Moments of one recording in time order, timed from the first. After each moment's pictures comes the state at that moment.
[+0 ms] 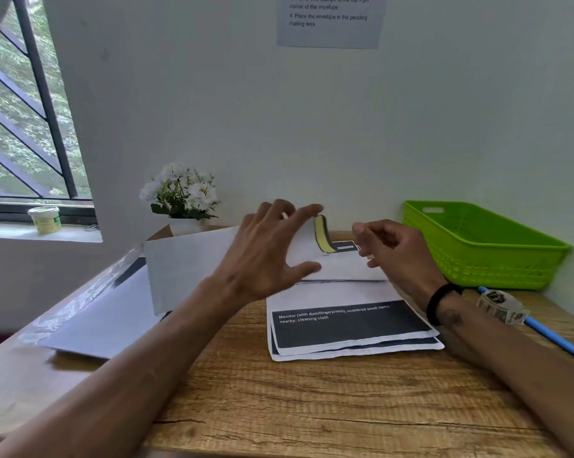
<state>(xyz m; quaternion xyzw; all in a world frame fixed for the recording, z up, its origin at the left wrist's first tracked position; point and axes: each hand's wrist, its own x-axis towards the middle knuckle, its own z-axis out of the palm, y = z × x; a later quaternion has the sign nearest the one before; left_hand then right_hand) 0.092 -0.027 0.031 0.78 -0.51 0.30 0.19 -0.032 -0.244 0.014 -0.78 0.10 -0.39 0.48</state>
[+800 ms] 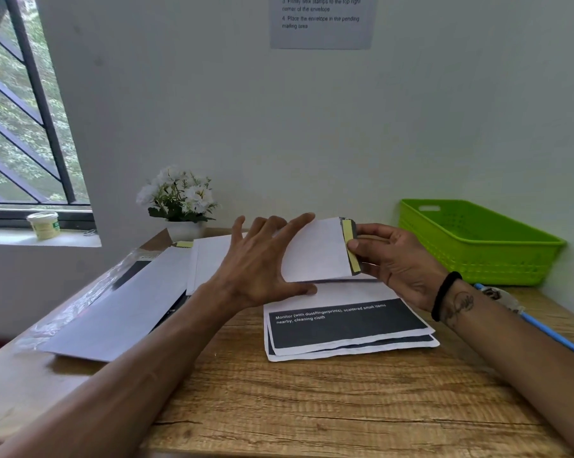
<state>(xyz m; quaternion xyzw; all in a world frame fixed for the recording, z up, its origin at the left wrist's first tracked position) 0.103 -0.027 0.016 0.81 -0.51 0.24 0.16 -0.039 -0.246 0.020 -0.65 0.05 -0.24 0.72</state>
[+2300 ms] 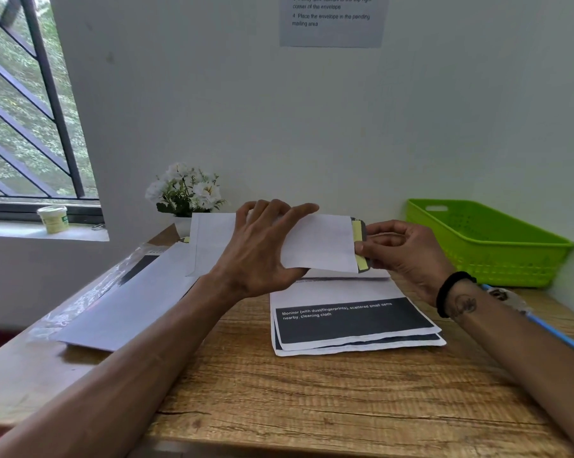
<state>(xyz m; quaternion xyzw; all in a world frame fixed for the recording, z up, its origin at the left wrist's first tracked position) 0.112 -0.020 0.019 0.75 -0.53 0.34 0.21 -0.047 -0.242 0.025 -0.72 0.11 -0.32 0.61</state>
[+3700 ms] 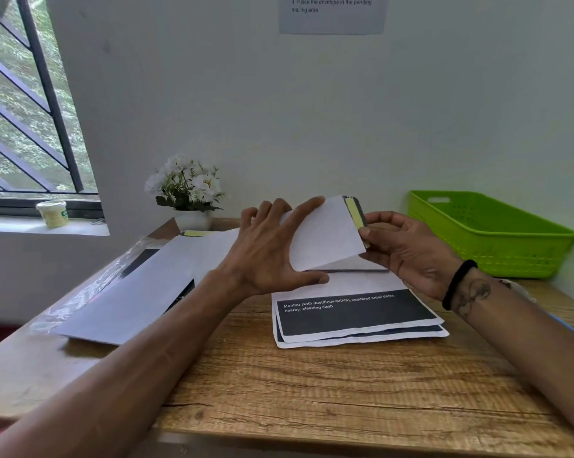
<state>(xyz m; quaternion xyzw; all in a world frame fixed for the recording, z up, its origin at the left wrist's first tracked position) 0.108 -0.028 0.012 0.79 -0.52 0.29 0.18 -0.043 -0.241 0.027 -0.62 0.07 -0.23 0.75</state>
